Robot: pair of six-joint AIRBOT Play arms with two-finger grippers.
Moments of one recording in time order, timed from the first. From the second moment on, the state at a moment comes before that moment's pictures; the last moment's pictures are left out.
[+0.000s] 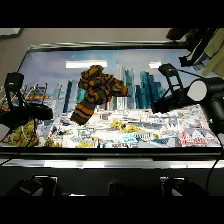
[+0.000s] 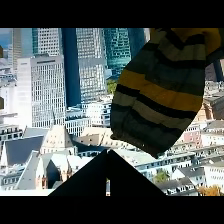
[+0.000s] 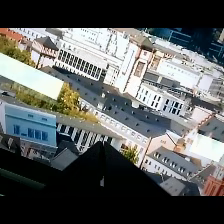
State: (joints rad) left arm -0.31 -0.75 0.92 1.73 -1.00 -1.80; right arm 0.21 -1.10 1.26 -1.47 1.33 1.41
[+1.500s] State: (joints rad) left arm 0.00 -1.38 0.92 0.94 -0.89 -1.57; right arm 0.21 -1.10 1.26 -1.47 1.27 1.42
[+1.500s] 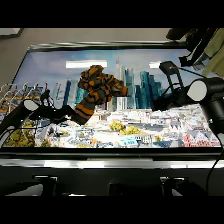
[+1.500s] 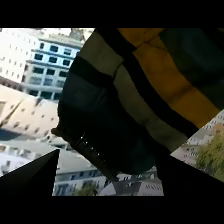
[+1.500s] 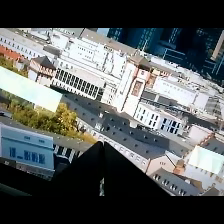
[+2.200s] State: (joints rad) left arm 0.01 -1.49 0.92 0.81 -0.86 -1.50; right arm 0.04 -1.45 1.27 -1.00 0.86 1.77
